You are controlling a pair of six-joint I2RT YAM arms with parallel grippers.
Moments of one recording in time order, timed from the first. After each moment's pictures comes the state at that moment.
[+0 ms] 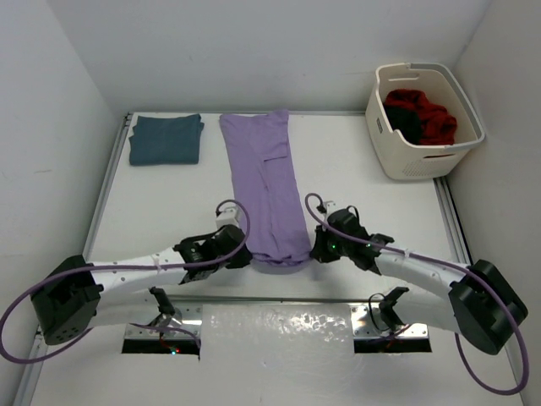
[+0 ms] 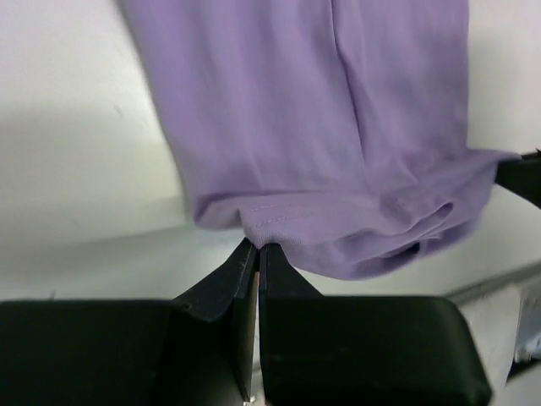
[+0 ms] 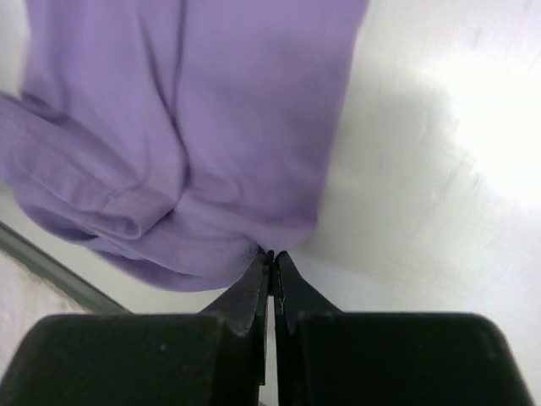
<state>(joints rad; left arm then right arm) -0.97 1.13 0.45 -0.18 -0.26 -0.94 0.67 1.15 0.37 -0.10 -0.10 0.46</state>
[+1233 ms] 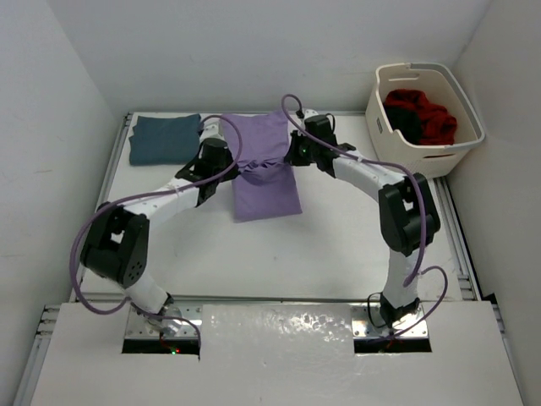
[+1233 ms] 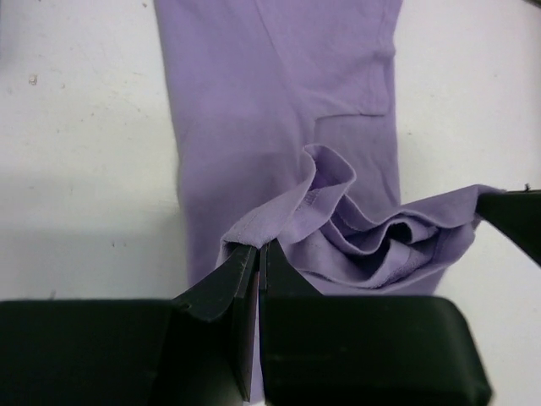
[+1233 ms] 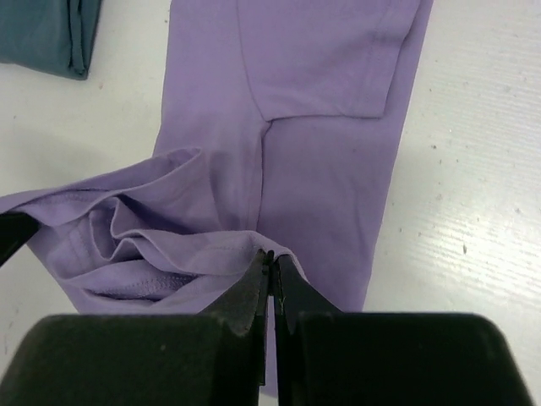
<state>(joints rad) -0.40 1.59 1.01 0.02 -0.20 -0.58 0.43 1.93 1.39 -0.09 -0.13 0.35</state>
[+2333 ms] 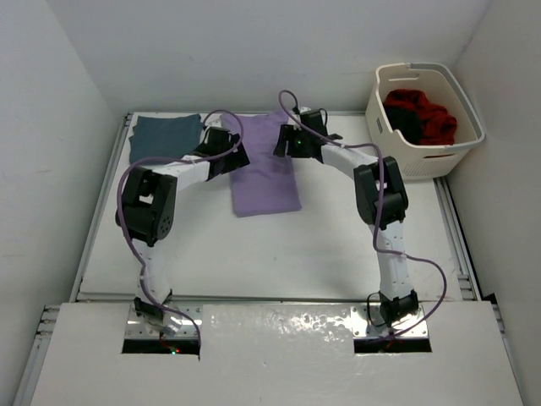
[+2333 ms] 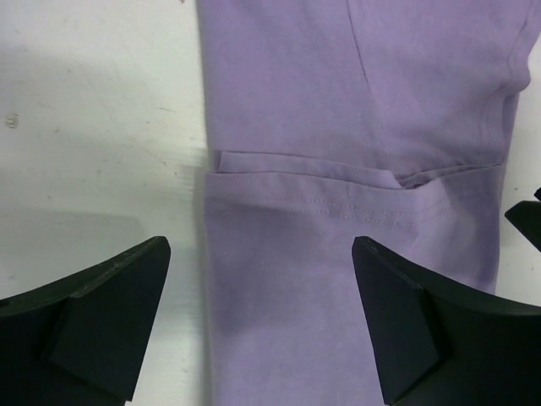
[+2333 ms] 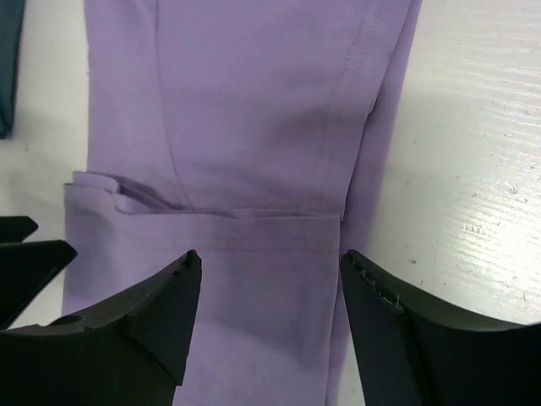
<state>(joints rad) -0.30 2.00 1.33 -0.08 -0.13 -0.58 0.36 2.33 1.76 -0.12 -0.20 0.36</state>
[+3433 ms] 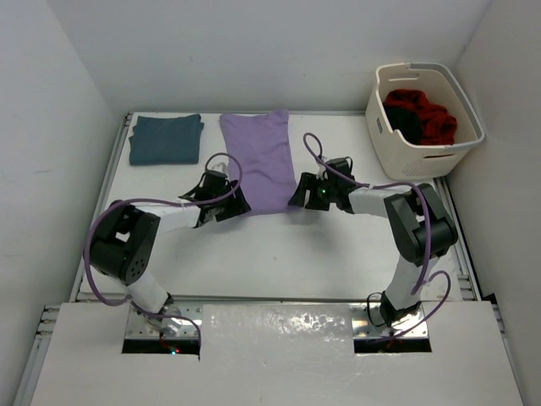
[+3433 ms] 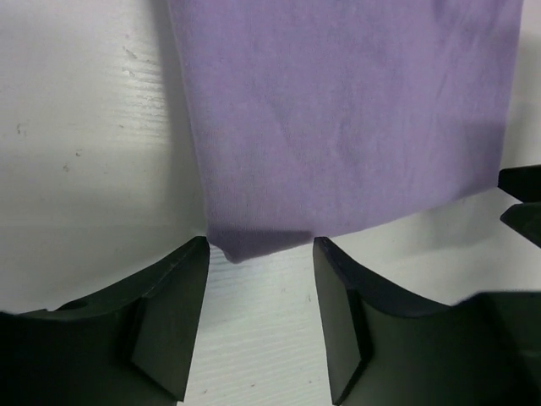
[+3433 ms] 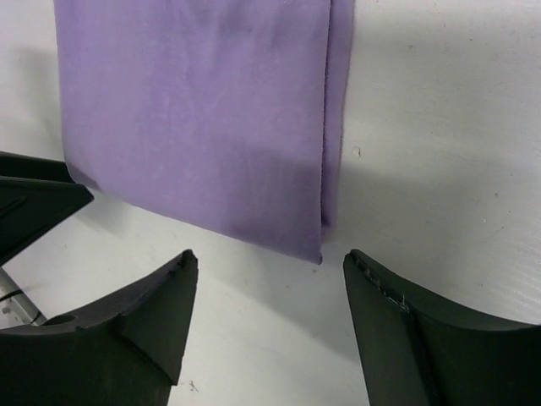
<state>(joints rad) -0.41 1.62 0.75 0.05 0.07 -0.69 0.36 1.81 0.86 0.16 -0.38 0.52</state>
